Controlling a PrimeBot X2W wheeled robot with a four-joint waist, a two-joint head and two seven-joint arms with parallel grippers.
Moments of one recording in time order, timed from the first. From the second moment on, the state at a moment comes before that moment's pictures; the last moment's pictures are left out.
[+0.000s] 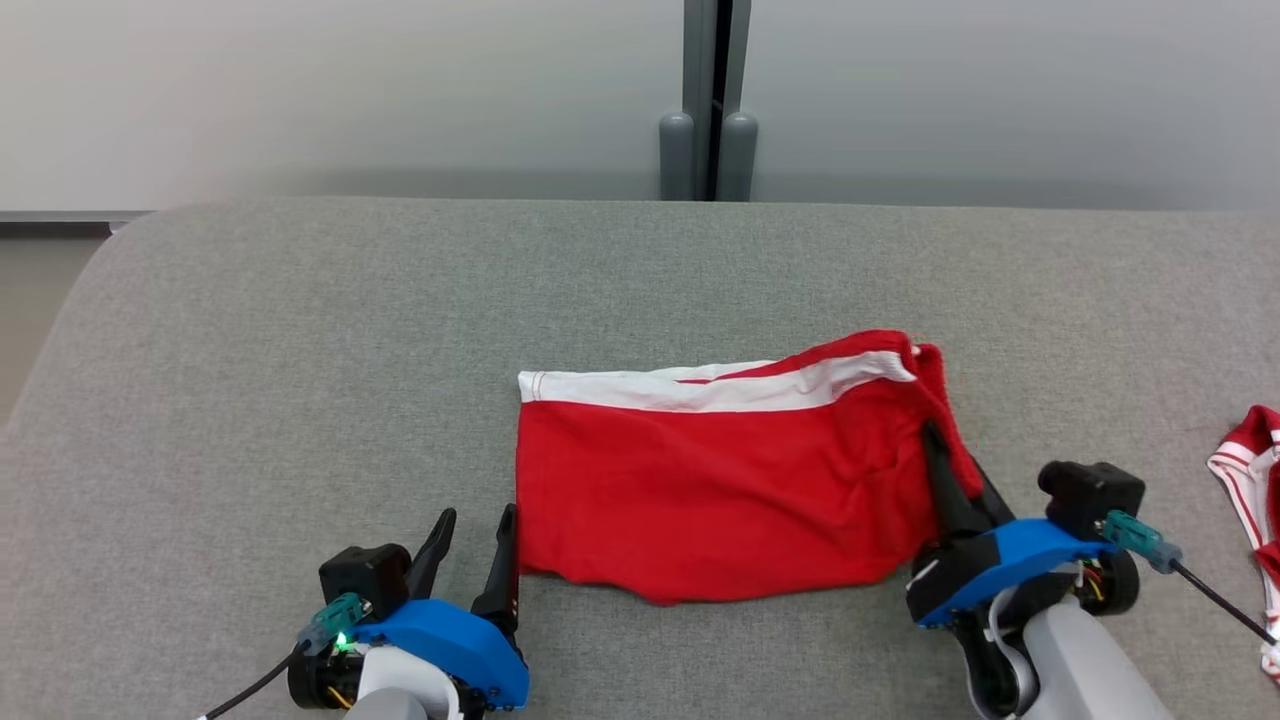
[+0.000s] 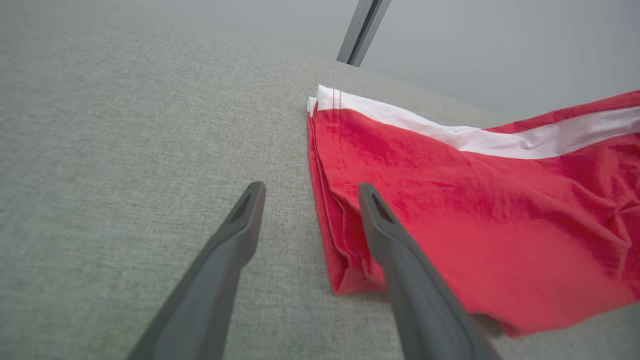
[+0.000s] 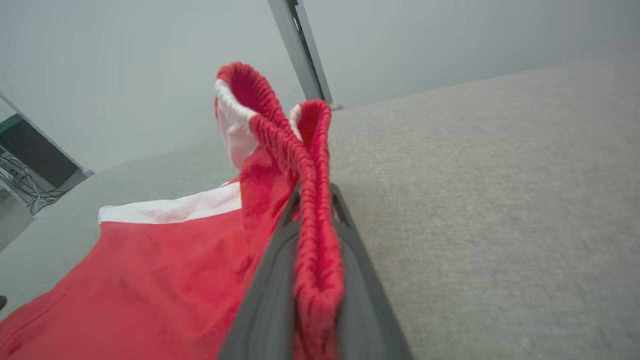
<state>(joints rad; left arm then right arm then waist) -0.28 0.05 -0.31 0.74 -0.49 -0.13 -0.26 -0.35 -0.06 0.10 0.65 0.39 0.13 -0.26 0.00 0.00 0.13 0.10</state>
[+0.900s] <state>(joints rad) -0.26 0.05 -0.42 0.74 -0.56 -0.13 -0.26 -0.51 -0.05 0.47 0.76 0.57 0.13 -0.26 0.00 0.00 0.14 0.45</state>
